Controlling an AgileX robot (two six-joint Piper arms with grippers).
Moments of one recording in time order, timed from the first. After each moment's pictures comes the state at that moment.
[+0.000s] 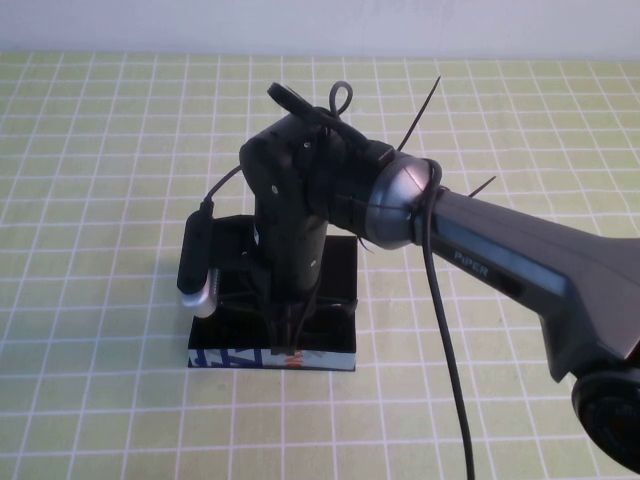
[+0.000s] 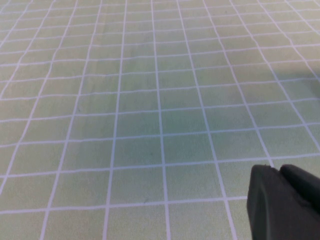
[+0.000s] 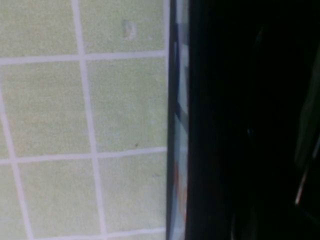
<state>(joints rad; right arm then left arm) 0.83 2.21 -1.99 0.03 1.22 -0.78 -0.04 -0.01 0.03 0.02 0.39 0.03</state>
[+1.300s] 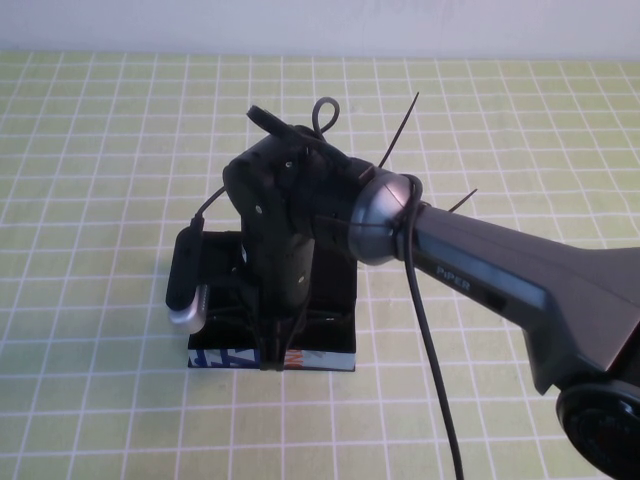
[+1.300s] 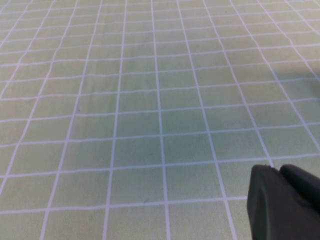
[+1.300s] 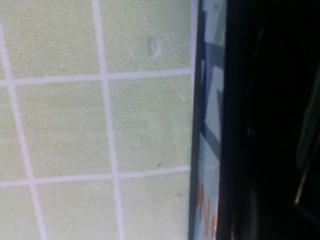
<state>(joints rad) 0.86 2.24 -1.99 0.02 1.22 -0.73 -0.04 -0.01 0.03 0.02 0.39 0.03</state>
